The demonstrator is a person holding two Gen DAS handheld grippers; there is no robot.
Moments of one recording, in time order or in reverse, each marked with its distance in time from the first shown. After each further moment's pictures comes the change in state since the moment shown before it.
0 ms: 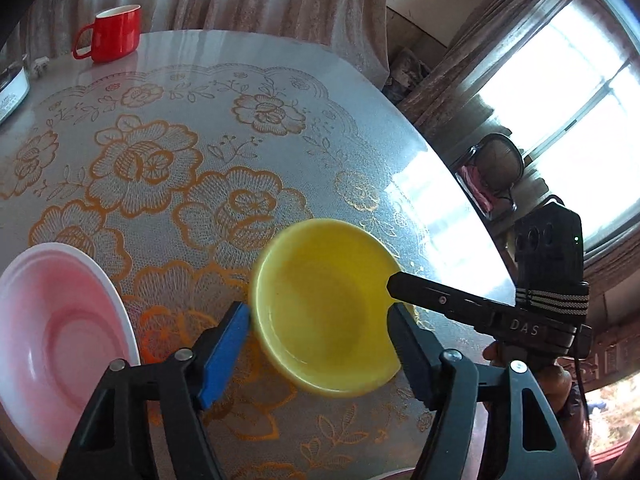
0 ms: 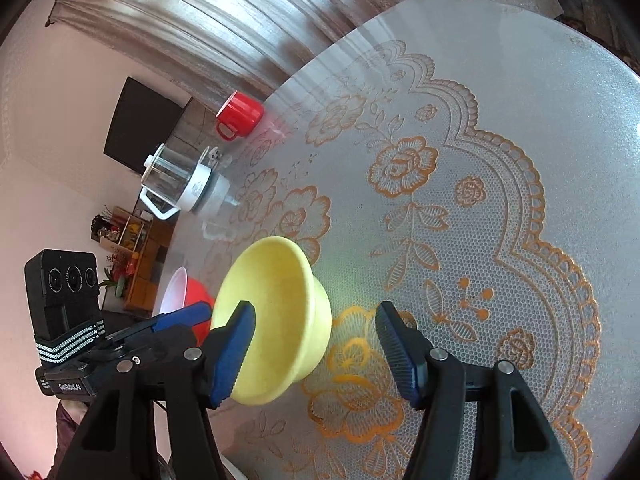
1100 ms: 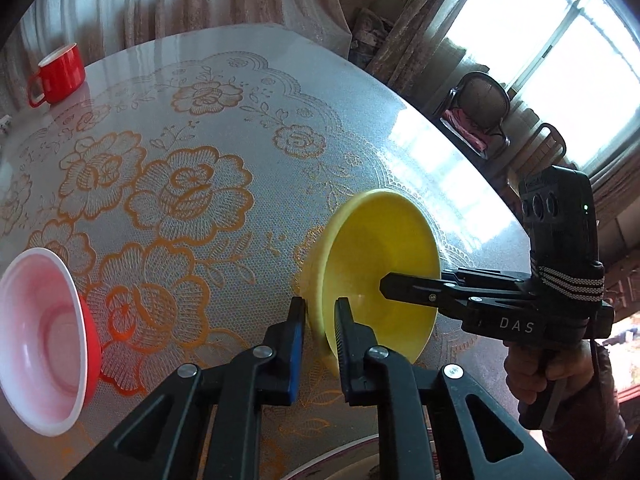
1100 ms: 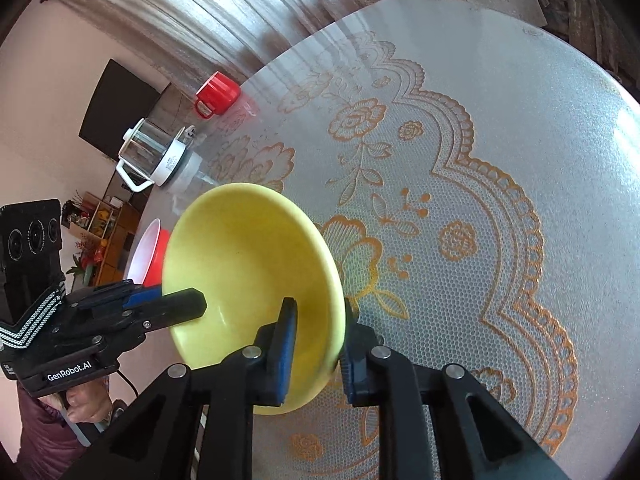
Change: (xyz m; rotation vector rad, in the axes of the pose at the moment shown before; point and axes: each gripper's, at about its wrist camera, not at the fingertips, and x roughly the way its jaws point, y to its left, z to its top) left arm 0.002 -0.058 -0.034 0.189 0.098 0.032; right arm -0.027 -0.005 -0.052 -0.026 0.012 -0.120
